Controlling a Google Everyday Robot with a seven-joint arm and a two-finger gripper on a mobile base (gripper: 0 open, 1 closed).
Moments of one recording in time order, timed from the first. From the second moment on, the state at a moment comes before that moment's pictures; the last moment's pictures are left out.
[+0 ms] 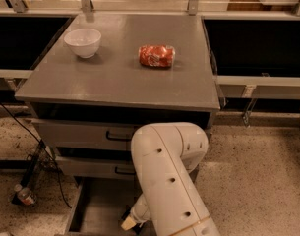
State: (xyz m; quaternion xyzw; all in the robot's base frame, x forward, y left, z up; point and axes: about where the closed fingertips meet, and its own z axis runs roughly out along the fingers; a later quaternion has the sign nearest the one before) arm 0.486 0.072 0.156 -0.42 0.88 0.11 0.18
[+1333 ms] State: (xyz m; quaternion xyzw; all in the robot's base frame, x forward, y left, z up) arm 0.477 0.075 0.129 -0.42 0.89 0.11 0.15
